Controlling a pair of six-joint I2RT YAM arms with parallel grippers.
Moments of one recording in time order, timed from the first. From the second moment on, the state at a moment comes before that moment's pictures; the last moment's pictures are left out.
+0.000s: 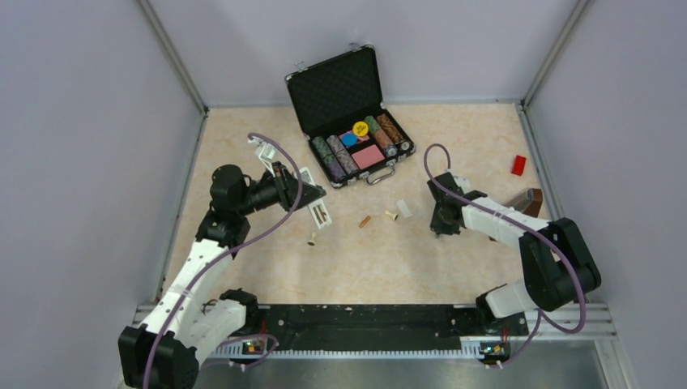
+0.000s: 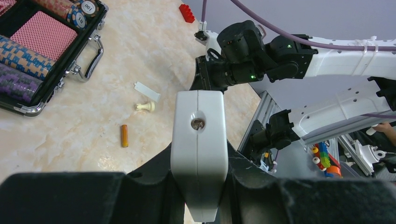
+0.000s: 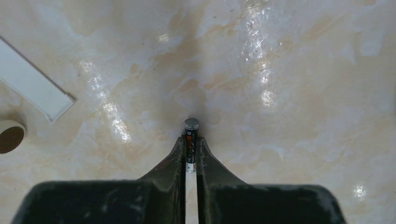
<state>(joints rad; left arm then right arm) -0.23 0.91 0.70 0.11 0.84 -0.59 0.42 1.44 0.73 -0.50 0.26 0.65</state>
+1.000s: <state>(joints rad) -0.27 0.96 0.72 0.14 0.86 -0.65 0.64 1.02 0.85 -0.05 -0.53 0.42</state>
